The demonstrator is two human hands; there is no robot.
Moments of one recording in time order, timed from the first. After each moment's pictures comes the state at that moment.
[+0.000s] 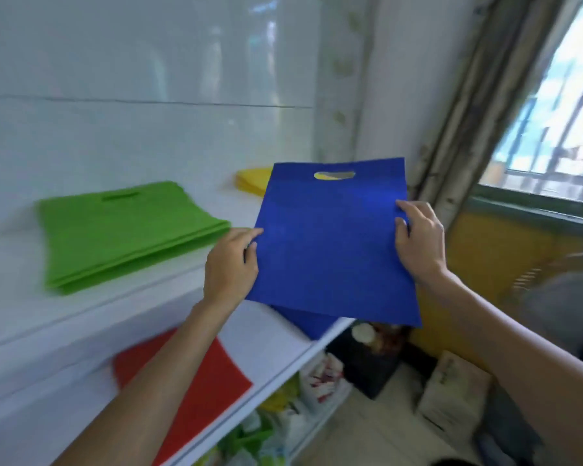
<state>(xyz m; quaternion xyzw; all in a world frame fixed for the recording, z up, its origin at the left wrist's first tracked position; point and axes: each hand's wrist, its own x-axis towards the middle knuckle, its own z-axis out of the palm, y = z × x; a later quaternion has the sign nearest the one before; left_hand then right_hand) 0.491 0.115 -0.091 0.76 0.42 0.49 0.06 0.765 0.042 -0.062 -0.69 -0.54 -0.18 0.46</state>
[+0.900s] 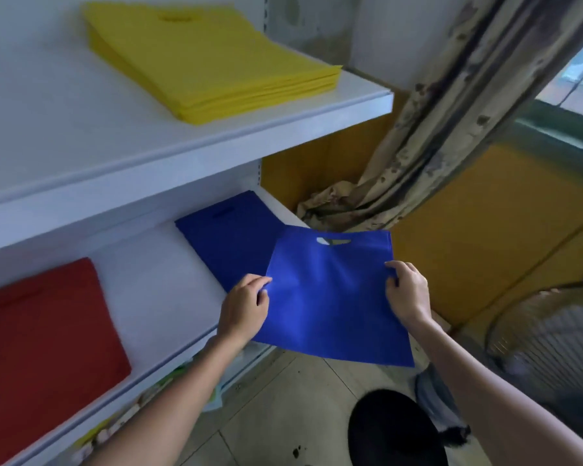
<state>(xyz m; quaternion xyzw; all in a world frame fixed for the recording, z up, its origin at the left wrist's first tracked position) 0.731 0.211 -0.335 0.75 0.53 0.27 0.28 0.992 0.142 -0.288 -0.84 -0.47 0.09 0.27</state>
